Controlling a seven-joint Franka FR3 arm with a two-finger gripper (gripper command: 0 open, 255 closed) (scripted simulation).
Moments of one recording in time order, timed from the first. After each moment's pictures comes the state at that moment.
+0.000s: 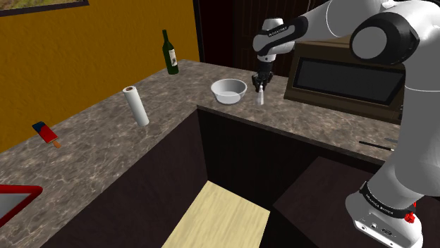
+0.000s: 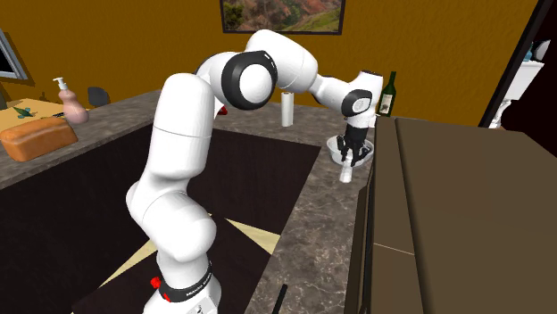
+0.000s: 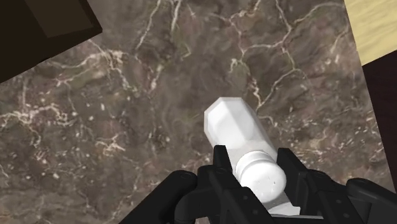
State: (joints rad) arm 0.03 0.41 -0.28 -1.66 0.21 2.05 -0.19
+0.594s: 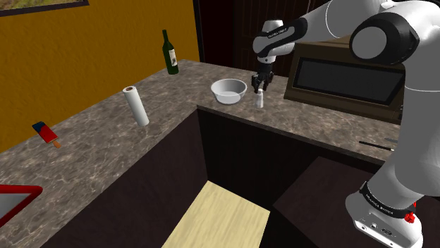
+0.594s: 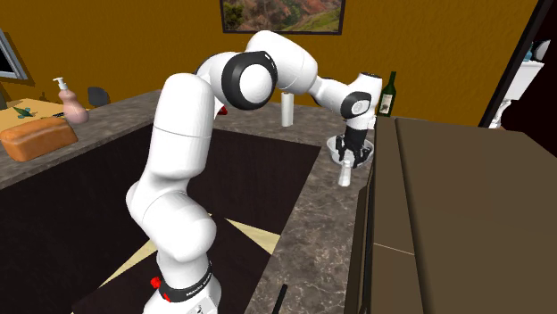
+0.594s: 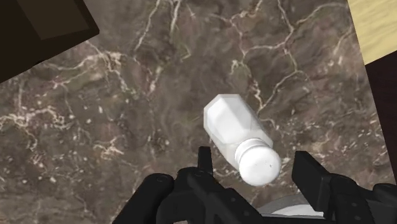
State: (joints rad) arm 0.03 0.41 -0.28 -1.67 0.21 2.06 -0.20
